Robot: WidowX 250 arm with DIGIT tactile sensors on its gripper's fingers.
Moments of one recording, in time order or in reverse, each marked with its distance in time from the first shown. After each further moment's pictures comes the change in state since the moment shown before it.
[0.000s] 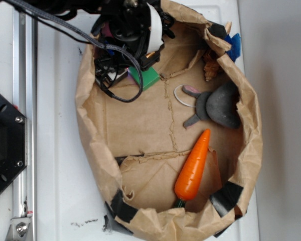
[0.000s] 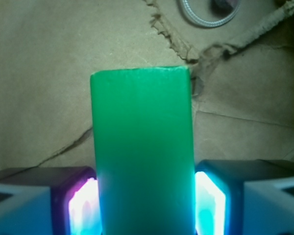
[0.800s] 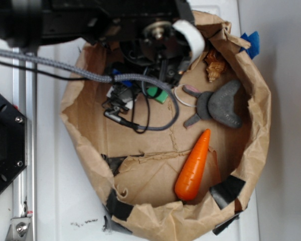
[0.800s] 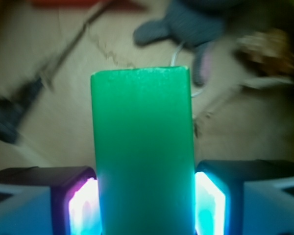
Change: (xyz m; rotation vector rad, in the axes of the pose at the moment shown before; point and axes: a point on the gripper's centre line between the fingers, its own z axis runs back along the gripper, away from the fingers) arm 0.052 -0.022 0.085 0.015 0.118 0.438
